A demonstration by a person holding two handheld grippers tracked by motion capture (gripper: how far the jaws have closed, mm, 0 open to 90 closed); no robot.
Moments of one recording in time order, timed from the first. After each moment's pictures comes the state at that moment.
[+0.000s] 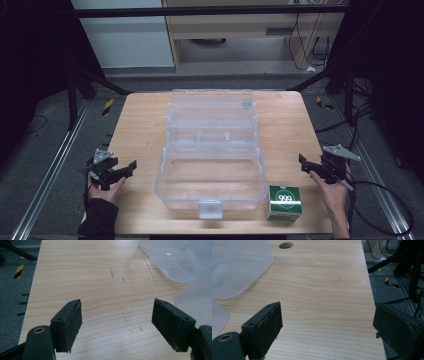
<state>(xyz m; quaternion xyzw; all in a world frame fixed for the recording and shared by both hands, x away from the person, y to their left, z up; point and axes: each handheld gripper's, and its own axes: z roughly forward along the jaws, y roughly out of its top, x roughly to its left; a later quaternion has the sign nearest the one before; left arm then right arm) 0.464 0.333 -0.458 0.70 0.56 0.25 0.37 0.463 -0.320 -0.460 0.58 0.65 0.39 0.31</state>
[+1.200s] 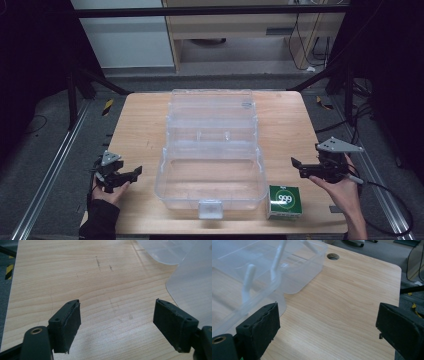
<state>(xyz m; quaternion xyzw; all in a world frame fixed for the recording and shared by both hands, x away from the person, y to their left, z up) 0.463 0.319 -0.465 0.74 0.53 0.23 0.35 0.441 -0.289 -0.389 0.44 0.76 0.39 0.27</state>
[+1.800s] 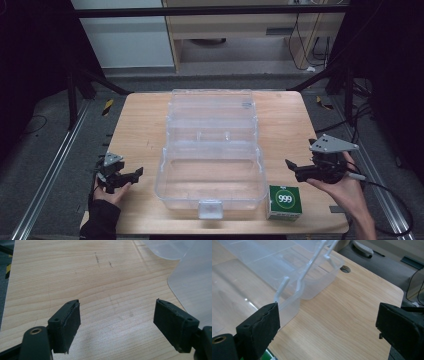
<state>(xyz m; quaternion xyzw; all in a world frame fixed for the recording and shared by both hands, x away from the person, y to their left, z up) 0.463 0.317 -0.468 0.74 0.53 0.23 0.34 0.424 -0.262 -0.350 0.36 0.80 0.37 0.29</state>
